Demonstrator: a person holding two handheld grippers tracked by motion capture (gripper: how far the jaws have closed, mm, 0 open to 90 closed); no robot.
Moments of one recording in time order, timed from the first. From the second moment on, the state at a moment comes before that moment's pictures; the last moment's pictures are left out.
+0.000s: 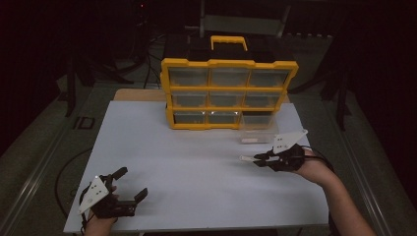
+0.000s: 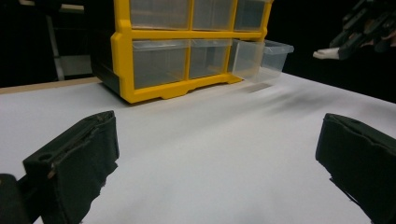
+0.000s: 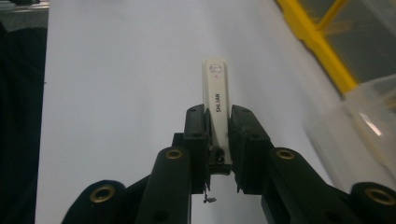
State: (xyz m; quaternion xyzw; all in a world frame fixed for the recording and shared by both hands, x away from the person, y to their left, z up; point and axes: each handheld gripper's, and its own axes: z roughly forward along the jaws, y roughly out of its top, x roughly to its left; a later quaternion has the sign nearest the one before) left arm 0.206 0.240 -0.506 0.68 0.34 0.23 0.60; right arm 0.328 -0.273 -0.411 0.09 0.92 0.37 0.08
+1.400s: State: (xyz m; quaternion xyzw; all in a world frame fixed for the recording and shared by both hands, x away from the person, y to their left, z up) left arm 0.205 0.240 -0.506 0.68 0.34 0.24 0.60; right arm 0.396 -0.312 -0.345 0.15 0.90 0.38 0.14
